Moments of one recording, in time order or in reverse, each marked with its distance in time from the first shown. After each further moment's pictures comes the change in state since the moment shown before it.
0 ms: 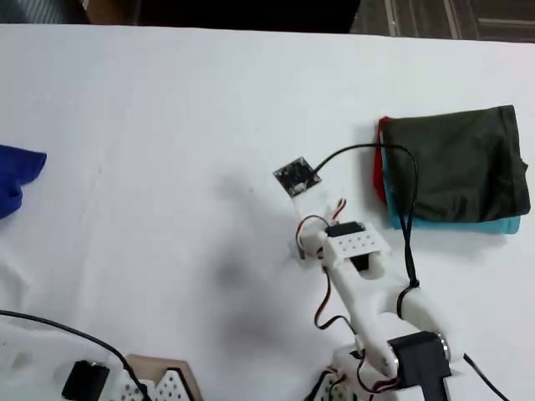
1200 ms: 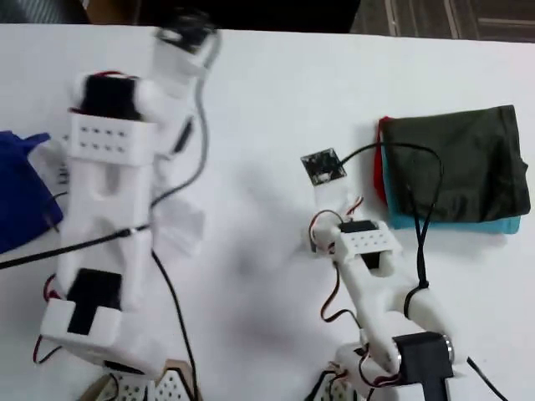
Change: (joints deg) left arm 83.6 -16.8 -30.2 40.4 25.0; right arm 5.3 0.0 0.0 -2.6 -7.1
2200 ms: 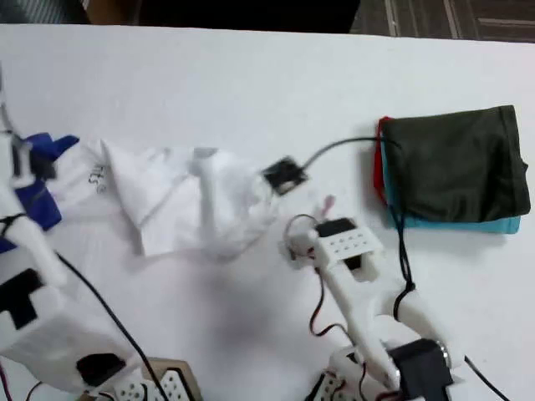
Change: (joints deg) left arm -49.3 7.7 16.7 -19.9 -5.5; right arm -12.5 -3.9 -5.2 13.0 6.6
